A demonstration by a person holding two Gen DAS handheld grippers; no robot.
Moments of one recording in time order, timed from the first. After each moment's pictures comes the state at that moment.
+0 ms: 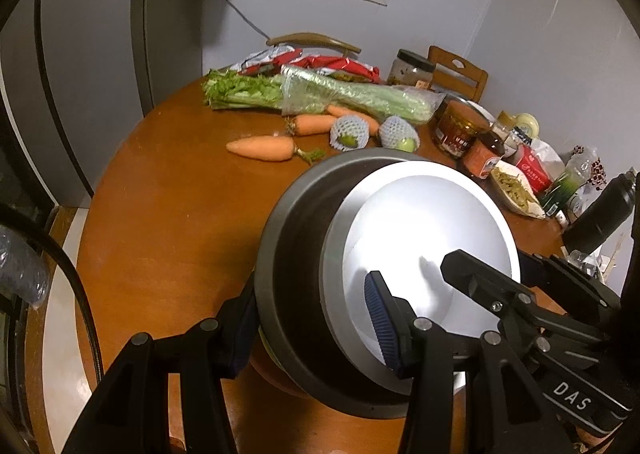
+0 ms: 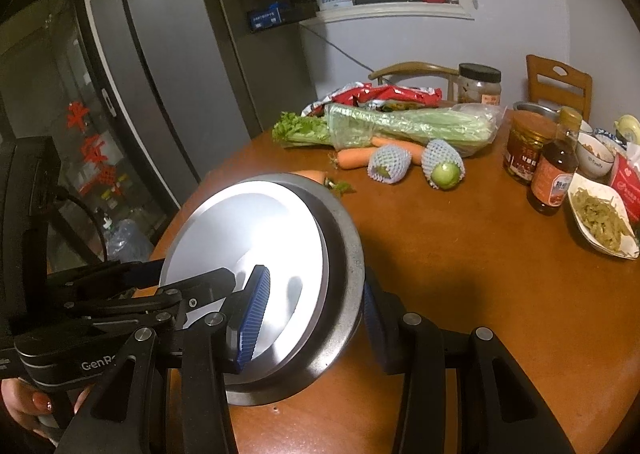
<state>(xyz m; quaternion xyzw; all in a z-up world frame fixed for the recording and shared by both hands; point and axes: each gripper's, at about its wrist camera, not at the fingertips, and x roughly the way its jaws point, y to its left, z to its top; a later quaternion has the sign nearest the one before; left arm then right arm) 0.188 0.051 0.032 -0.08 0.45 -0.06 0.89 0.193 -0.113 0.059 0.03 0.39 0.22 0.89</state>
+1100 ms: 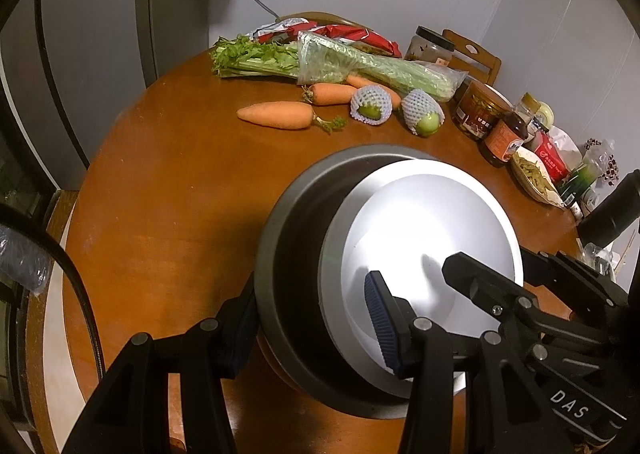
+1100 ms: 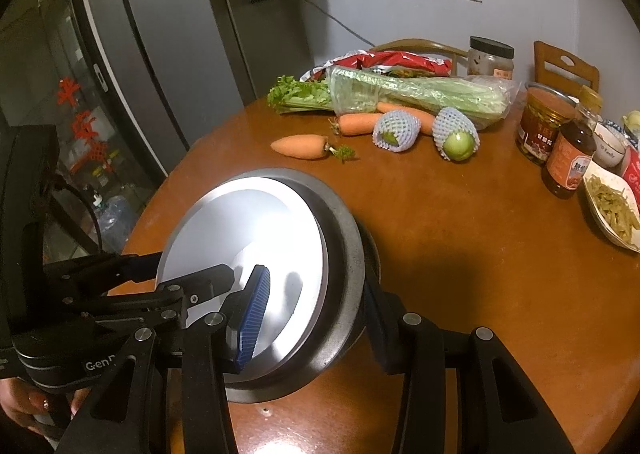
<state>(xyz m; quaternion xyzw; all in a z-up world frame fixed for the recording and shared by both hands) 0.198 0.062 0.000 -0.09 0.48 -0.06 0.87 0.204 -0.093 0.028 0.00 0.43 0.22 0.88</state>
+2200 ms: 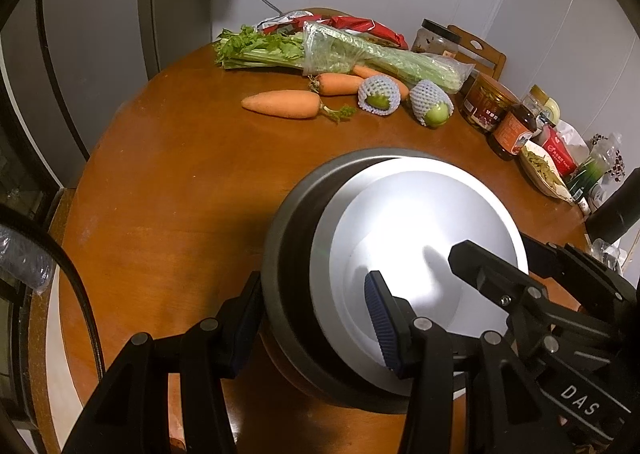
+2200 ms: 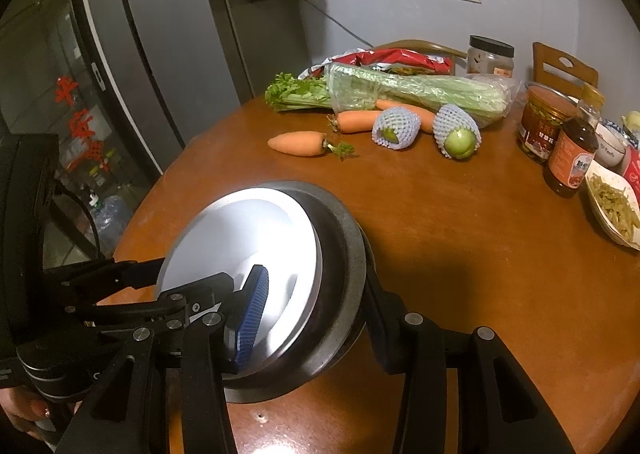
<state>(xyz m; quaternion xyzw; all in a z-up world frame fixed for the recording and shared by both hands) 0.196 0.061 -0.011 -0.08 0.48 -0.05 0.87 0.206 -0.089 0.019 0.00 0.42 0.21 0.88</state>
